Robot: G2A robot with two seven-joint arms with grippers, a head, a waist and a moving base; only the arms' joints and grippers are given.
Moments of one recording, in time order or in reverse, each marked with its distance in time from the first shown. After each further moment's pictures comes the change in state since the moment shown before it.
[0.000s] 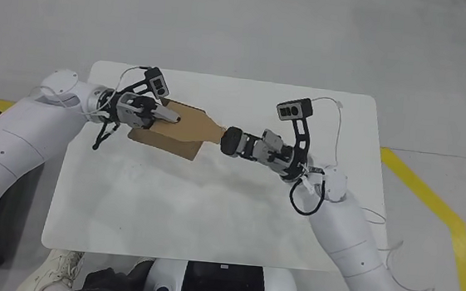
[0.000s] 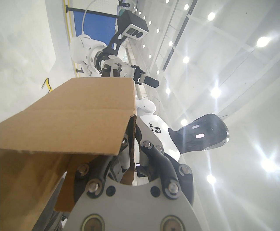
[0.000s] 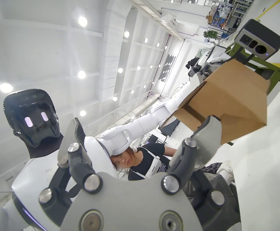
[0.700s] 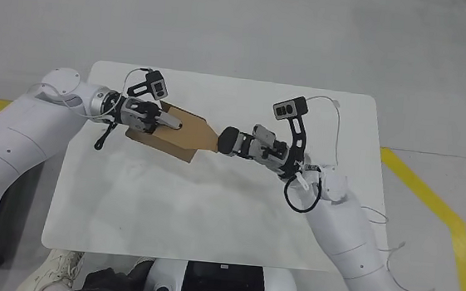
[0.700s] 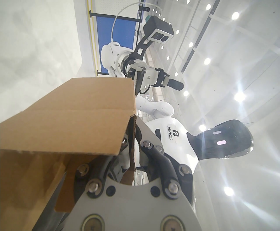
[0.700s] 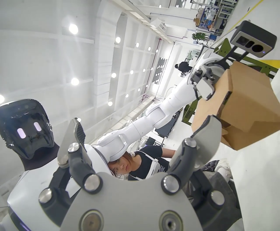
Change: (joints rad) left arm -0.023 -0.022 0.027 0.038 0.119 -0.041 0.000; right arm 0.010 -0.003 -0.027 -0.007 -0.083 0.082 -0.085
